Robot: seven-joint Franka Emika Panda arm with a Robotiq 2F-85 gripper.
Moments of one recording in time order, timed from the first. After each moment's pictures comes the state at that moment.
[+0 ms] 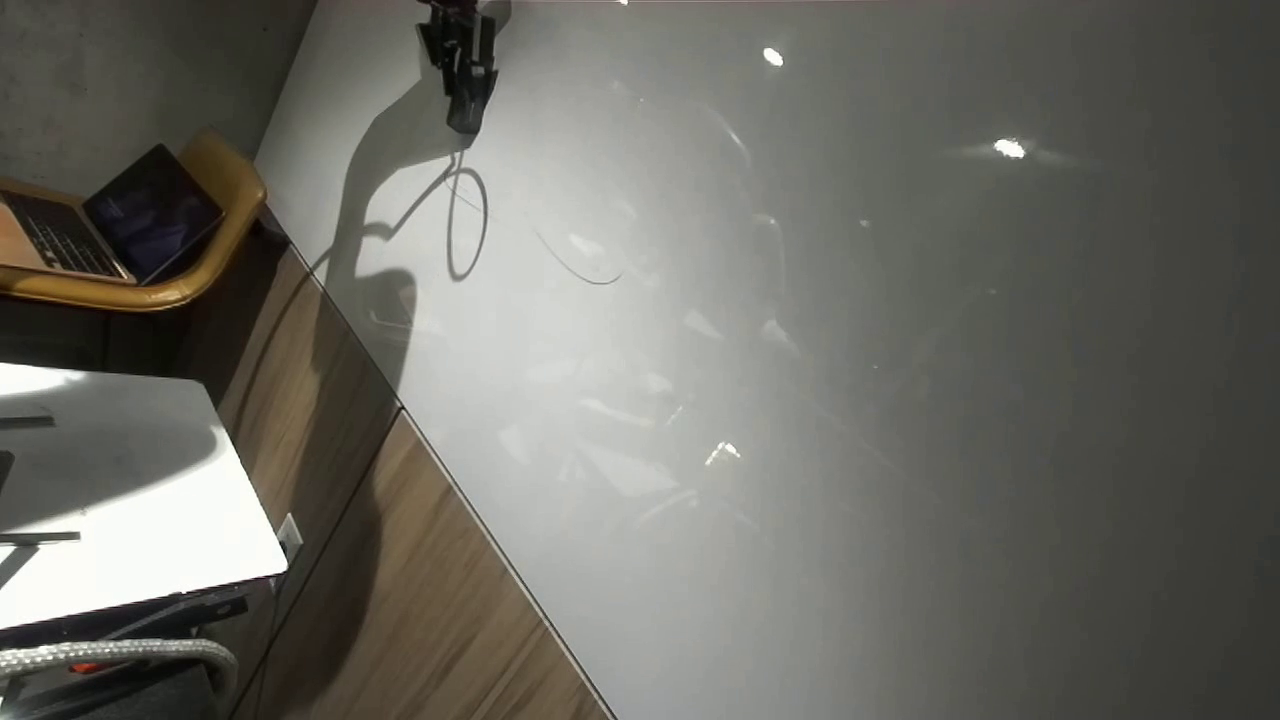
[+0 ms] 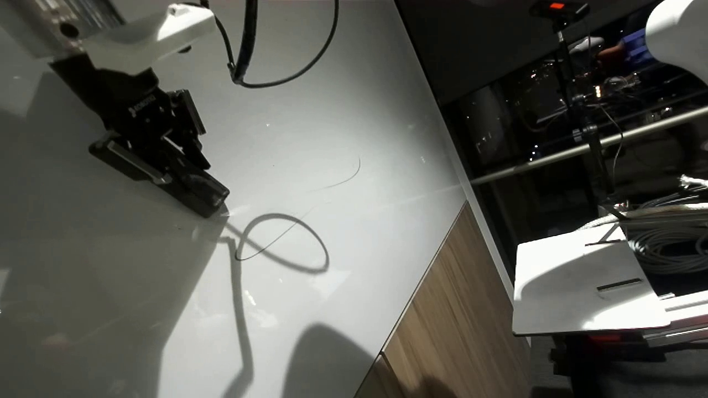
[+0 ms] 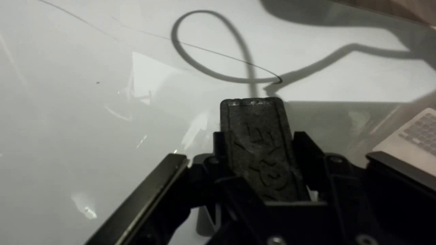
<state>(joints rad) 0.70 0.68 0.06 -0.71 -0.64 1.50 0.46</state>
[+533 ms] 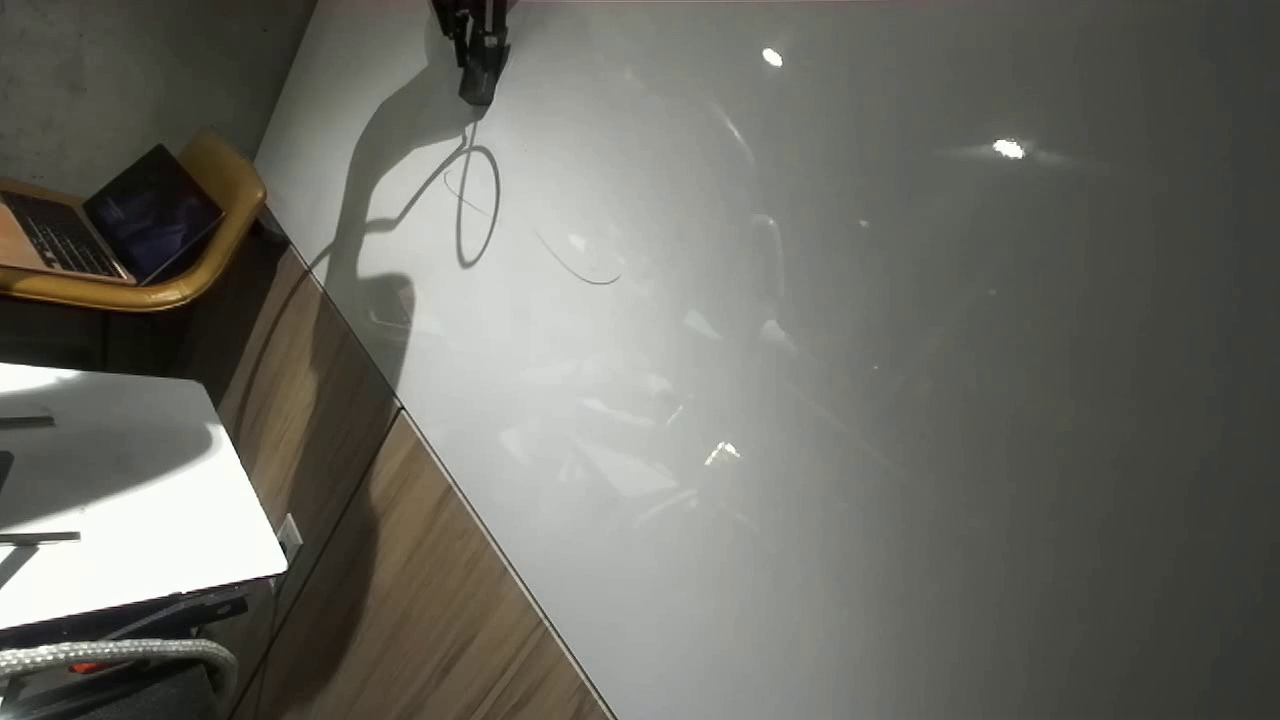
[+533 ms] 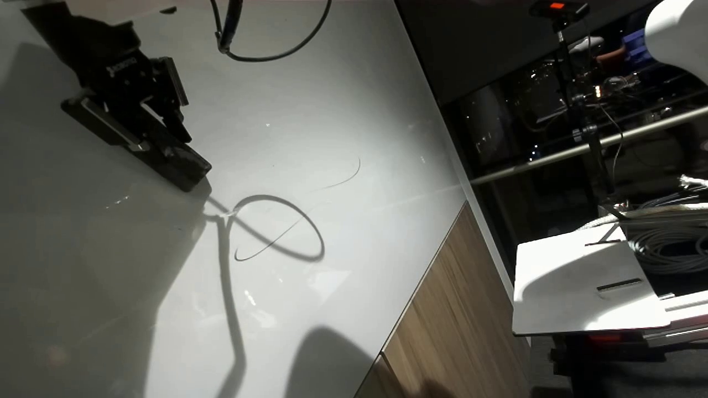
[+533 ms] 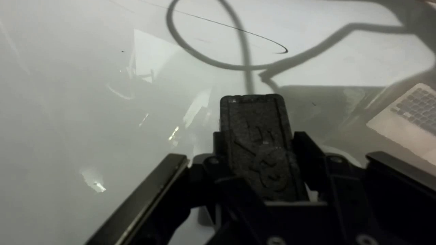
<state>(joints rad) 0.71 0.69 0.05 -0.61 -0.64 1.49 0.41</state>
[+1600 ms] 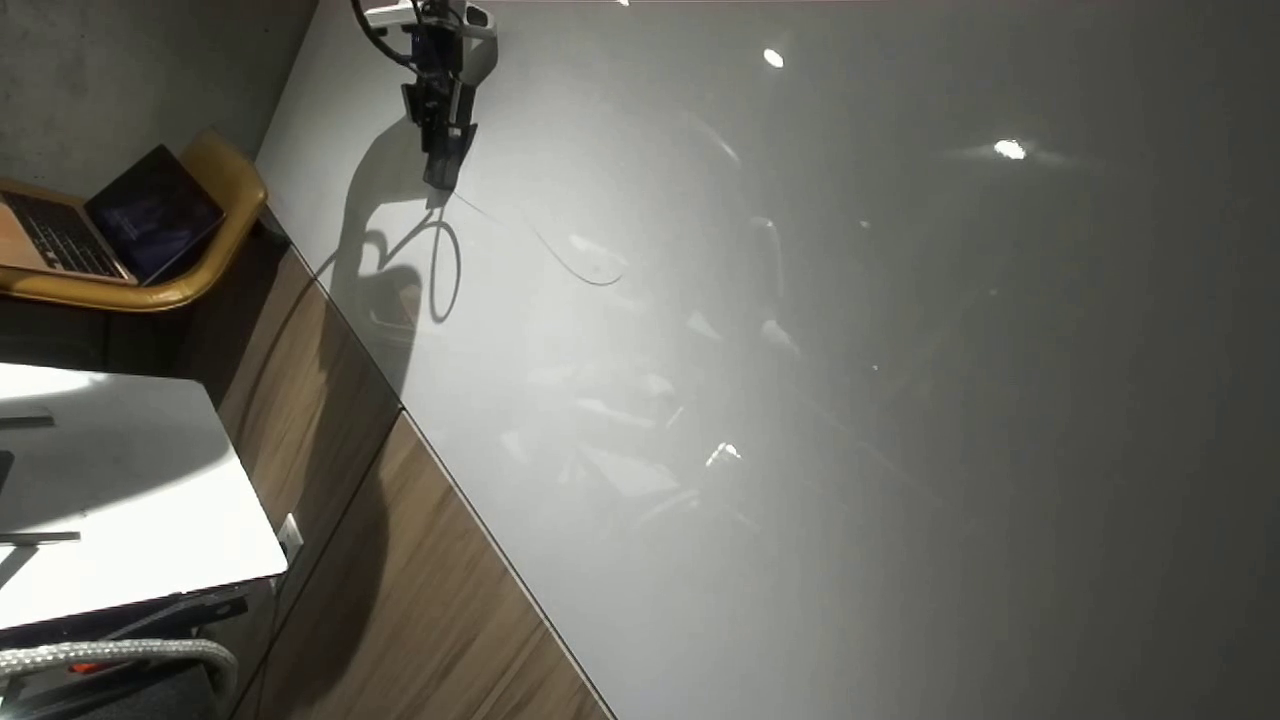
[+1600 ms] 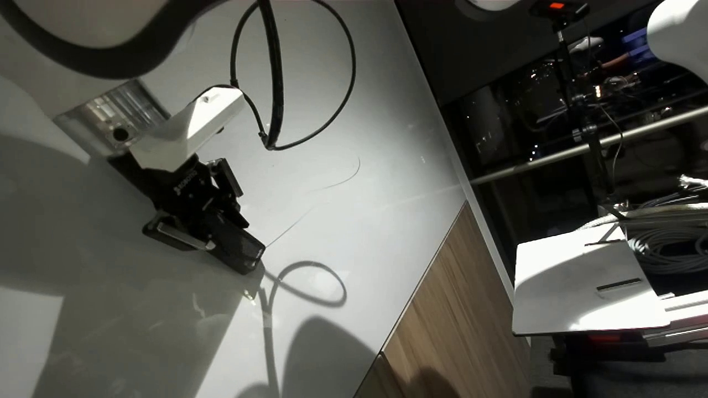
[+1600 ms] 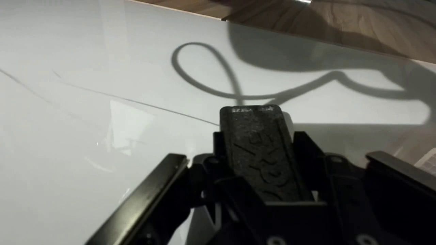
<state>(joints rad) 0.65 0.73 0.06 -0.84 -0.54 1.56 0.56</state>
